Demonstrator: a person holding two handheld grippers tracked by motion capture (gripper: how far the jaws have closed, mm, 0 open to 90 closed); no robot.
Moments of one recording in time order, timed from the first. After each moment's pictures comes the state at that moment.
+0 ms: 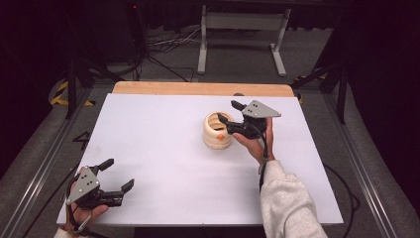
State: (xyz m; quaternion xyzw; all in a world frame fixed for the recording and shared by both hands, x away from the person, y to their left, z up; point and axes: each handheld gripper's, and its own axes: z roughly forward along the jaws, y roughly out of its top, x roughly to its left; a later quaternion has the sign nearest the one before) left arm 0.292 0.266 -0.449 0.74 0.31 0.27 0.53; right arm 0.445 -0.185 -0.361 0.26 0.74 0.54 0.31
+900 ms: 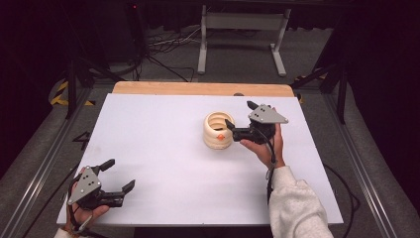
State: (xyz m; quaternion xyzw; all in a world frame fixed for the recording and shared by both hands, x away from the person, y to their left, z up) left arm 0.291 0.265 -0.449 0.75 0.30 0.27 0.52; right arm 0.426 -0.199 -0.356 0.28 0.74 0.50 0.36
